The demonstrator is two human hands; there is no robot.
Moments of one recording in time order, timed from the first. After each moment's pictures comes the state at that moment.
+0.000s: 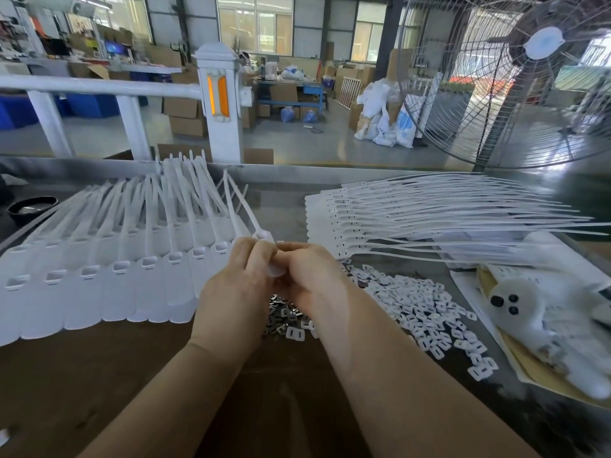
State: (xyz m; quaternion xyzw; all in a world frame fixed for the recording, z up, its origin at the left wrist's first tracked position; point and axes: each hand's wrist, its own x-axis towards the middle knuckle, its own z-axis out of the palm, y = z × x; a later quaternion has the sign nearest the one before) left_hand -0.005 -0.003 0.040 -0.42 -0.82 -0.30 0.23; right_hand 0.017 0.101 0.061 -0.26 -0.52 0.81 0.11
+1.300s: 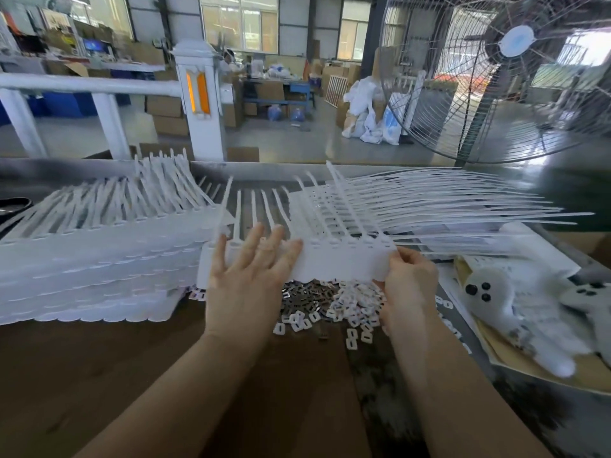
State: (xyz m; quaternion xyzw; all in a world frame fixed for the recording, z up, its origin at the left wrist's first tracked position) left_hand 0.007 0.022 0.030 -0.43 -0.87 -0.05 0.23; right_hand 0.098 0.186 0.032 -0.48 -0.49 0.57 0.46
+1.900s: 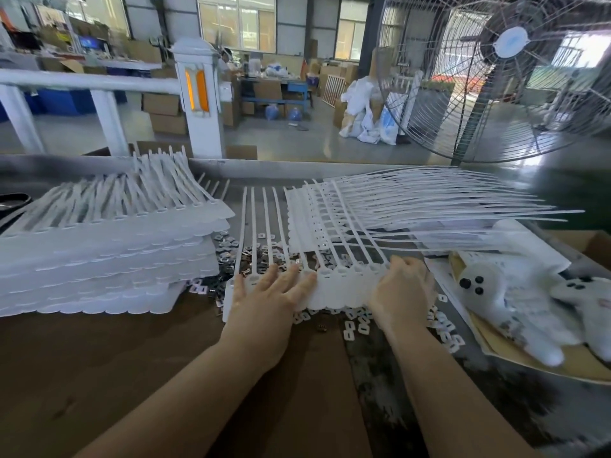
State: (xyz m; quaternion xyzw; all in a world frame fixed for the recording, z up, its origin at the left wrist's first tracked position) left_hand 0.014 0.025 0.003 -0.50 -0.86 -0.09 0.03; right_hand 0.120 0.170 0.021 -0.52 -0.81 0.15 0.23
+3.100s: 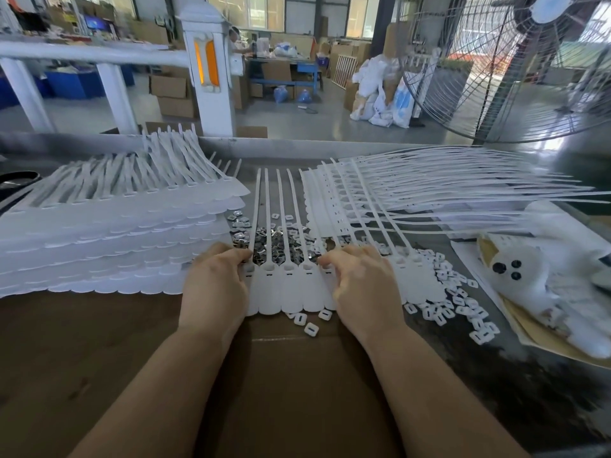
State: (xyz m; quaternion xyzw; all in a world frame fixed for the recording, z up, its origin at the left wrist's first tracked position) left_hand -0.027 -0.008 -0.003 -0.29 -0.89 -0.33 0.13; right_hand 0.090 0.128 -0.001 -0.24 -0.92 0.10 0.28
